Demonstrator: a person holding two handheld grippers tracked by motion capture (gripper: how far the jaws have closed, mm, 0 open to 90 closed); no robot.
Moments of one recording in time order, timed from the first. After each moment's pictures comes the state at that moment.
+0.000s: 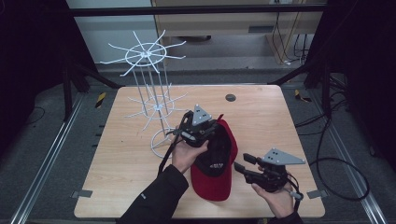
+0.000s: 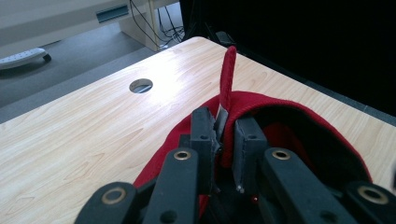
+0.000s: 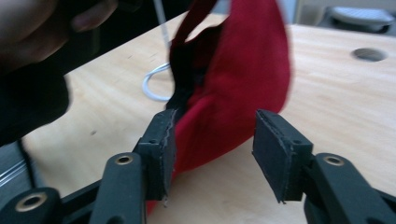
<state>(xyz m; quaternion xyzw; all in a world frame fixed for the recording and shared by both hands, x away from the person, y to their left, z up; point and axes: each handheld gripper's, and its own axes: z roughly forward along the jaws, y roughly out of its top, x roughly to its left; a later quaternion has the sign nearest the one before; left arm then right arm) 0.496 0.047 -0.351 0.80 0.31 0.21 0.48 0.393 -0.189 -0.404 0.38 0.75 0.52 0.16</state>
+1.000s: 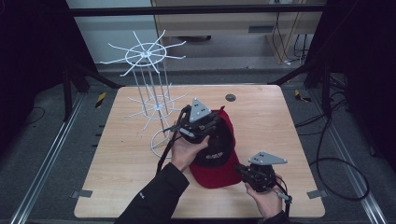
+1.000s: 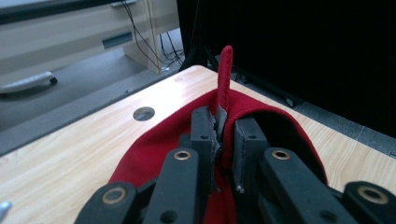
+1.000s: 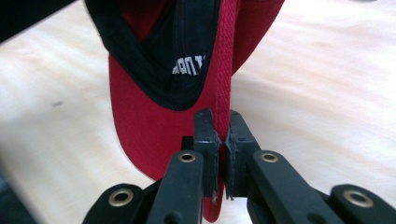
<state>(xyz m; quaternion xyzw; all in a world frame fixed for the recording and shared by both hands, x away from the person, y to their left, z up) 0.486 0.047 -0.322 0.77 0.30 0.22 0.51 0.400 -0.169 -0.427 0.44 0.77 0.44 0.16</state>
